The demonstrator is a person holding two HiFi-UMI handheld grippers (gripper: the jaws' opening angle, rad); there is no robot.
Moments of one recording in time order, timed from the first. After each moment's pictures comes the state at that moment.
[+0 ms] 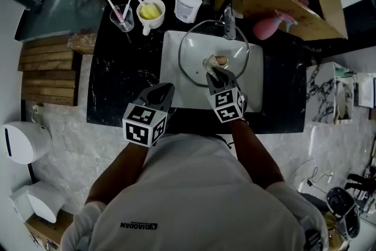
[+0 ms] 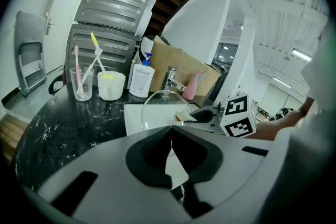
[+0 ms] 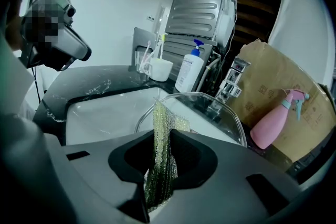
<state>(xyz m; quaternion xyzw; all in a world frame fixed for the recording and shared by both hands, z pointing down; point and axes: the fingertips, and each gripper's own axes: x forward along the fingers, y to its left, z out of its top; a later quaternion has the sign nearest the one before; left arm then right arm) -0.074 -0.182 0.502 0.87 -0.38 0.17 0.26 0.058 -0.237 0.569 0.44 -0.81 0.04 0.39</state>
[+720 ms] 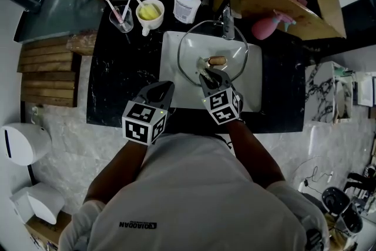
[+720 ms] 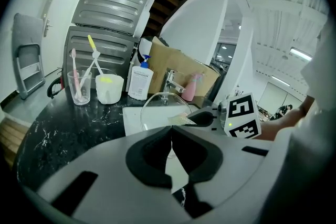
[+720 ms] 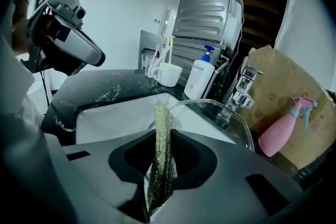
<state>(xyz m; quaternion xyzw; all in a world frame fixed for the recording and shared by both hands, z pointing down) -0.073 -0.188 0.496 0.87 -0.38 0.17 0.25 0.031 -0.231 0.561 0.41 -0.83 0.04 0.38</state>
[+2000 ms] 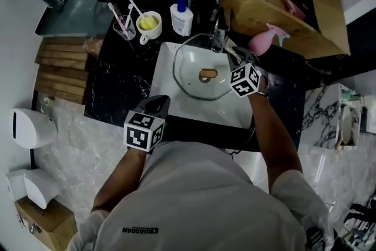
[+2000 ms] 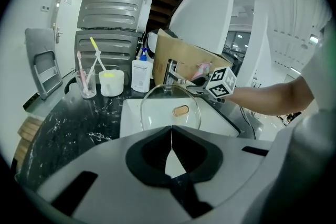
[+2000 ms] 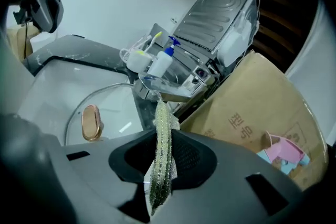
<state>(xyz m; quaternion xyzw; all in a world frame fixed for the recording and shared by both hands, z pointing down) -0.027 -0.161 0.501 0.83 -0.45 0.23 0.26 0.176 -0.358 0.530 0.40 -0.79 -0.13 0.44</state>
